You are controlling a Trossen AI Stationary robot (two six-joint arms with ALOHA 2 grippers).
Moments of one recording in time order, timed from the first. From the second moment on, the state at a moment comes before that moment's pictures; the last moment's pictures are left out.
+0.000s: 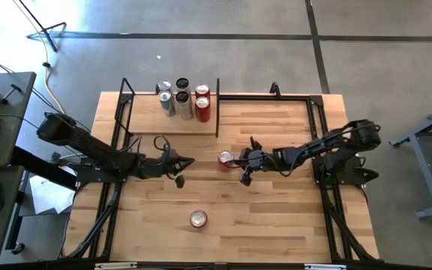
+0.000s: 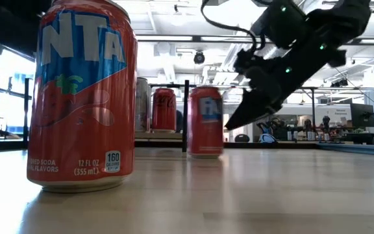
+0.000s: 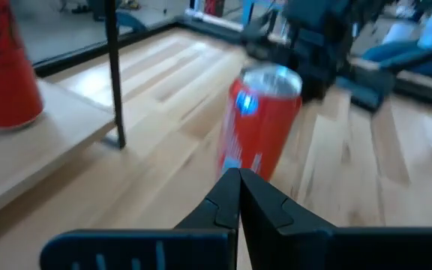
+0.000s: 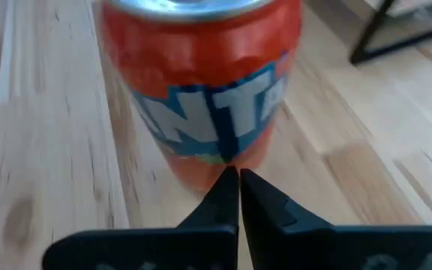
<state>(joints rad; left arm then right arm) -0.29 1.28 0.34 0.55 -0.64 -0.41 0.09 1.61 0.64 0.26 0.29 0.31</state>
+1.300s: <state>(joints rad) -0.20 1.39 0.36 0.65 -0.53 -0.34 0.09 1.87 0.77 0.69 0.39 0.21</state>
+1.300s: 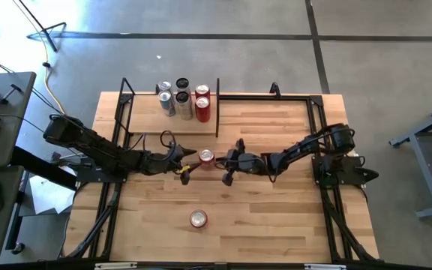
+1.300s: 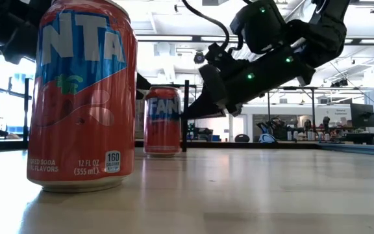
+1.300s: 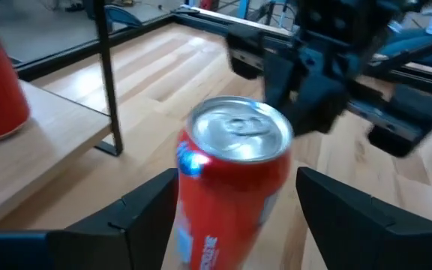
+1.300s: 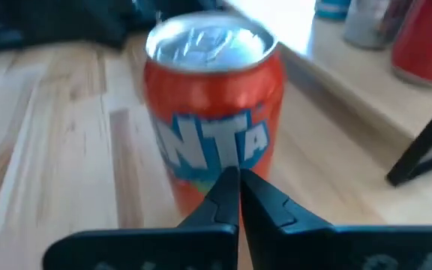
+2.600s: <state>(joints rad) -0.08 1.45 0.36 0.76 -0.42 -0.19 0.04 1.92 0.95 0.61 0.08 0.06</state>
